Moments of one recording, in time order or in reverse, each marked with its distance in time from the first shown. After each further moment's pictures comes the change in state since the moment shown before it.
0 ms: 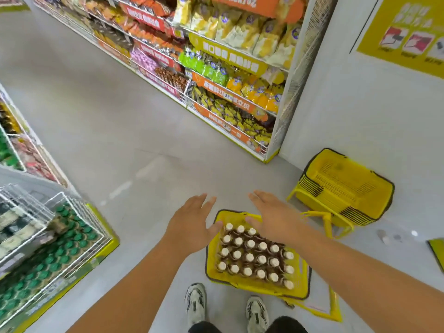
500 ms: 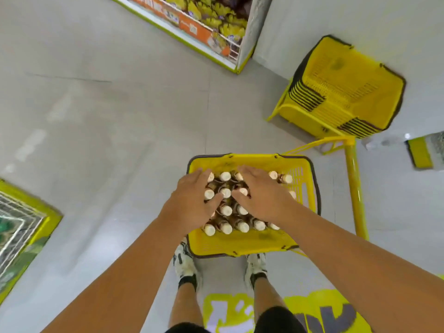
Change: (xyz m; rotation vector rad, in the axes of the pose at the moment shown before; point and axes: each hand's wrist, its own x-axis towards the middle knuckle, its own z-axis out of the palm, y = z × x) left_hand 0.139 -0.060 0.230 -0.290 -0.332 0.032; right_hand 0.113 0.055 0.221 0.270 -0.117 0.308
